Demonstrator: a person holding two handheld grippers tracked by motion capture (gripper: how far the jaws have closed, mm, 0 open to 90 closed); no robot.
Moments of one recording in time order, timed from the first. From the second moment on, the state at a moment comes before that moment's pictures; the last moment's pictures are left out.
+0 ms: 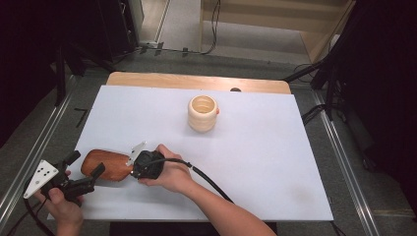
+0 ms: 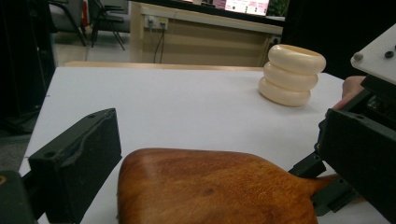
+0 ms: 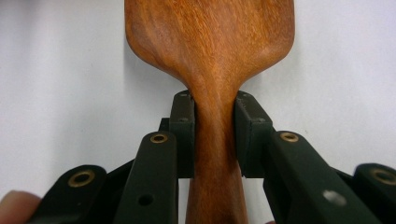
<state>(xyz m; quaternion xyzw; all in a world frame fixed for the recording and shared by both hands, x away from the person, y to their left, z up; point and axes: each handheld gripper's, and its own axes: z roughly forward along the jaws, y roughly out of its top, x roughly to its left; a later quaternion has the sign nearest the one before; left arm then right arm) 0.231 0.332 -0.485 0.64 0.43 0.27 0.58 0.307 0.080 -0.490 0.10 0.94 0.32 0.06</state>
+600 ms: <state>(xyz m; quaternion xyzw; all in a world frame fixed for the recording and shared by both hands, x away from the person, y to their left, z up) 0.226 0.324 -0.470 0.62 0.43 0.27 0.59 0.306 0.047 -0.472 0.13 0.90 0.40 0.09</state>
